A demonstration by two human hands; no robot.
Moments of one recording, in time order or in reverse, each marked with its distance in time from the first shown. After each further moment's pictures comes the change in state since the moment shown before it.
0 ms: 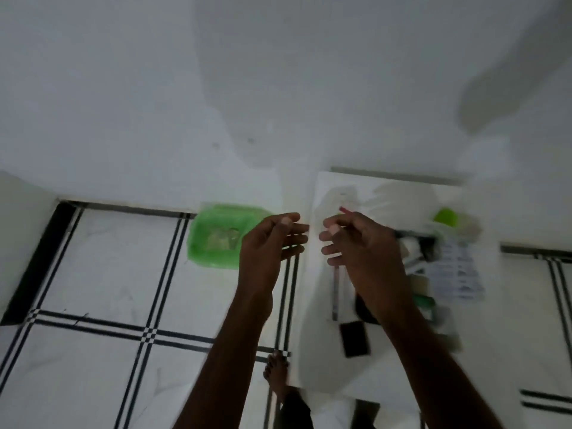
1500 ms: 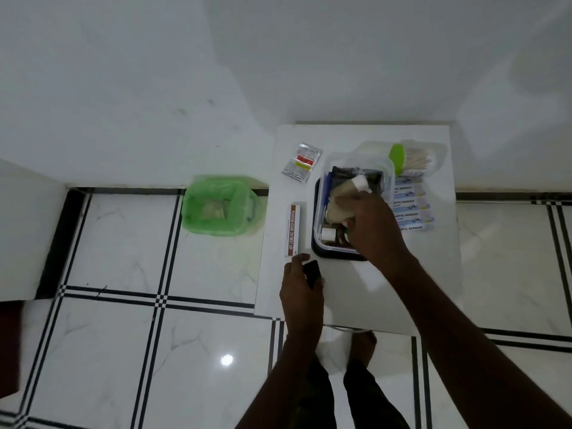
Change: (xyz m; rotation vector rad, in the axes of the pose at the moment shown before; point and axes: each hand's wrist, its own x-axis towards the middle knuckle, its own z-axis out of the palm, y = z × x) left_hand -0.118 -0.192 0.083 0.771 0.191 0.124; right_hand -0.007 0.112 -0.114 -0.838 -0.067 -0.295
